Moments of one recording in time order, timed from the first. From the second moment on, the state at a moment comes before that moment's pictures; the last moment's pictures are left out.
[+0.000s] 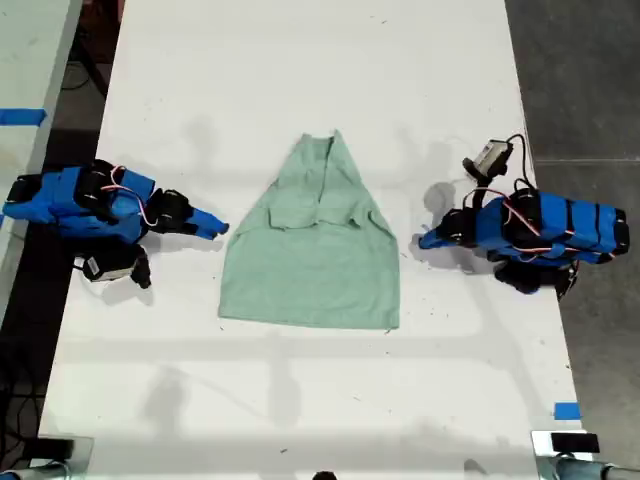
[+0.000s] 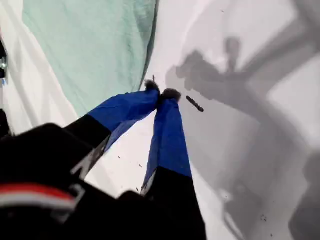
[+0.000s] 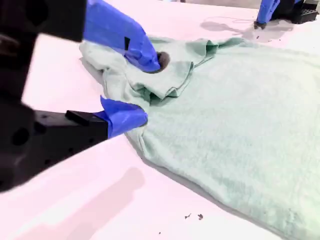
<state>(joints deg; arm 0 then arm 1) -4.0 206.3 183.6 61.1 -2.9 10.5 200.2 174.8 76.5 -3.1</state>
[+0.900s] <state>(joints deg) -4.0 206.3 183.6 61.1 -2.9 -8.2 113.1 123.0 70.4 13.1</state>
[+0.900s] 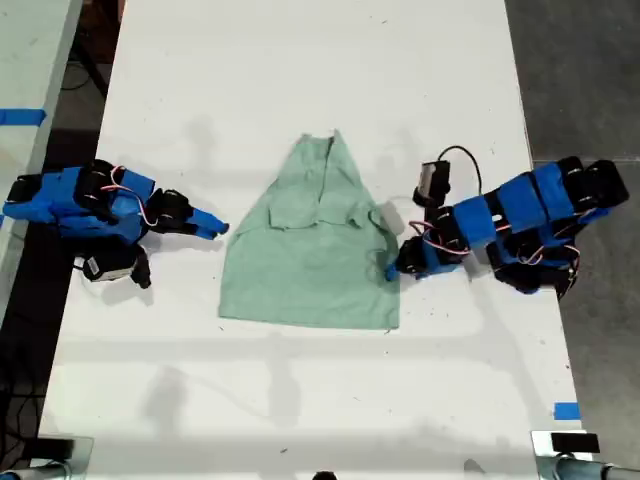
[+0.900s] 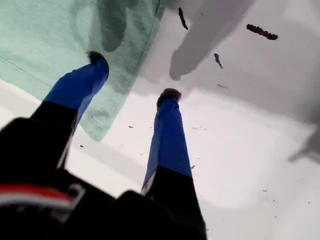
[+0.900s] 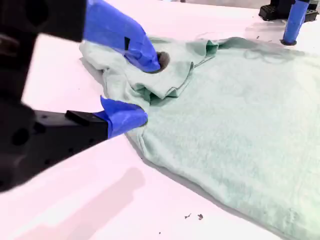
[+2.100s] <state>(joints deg) -4.0 206.3 183.6 61.1 -2.9 -9.1 96.7 88.8 77.1 1.8</state>
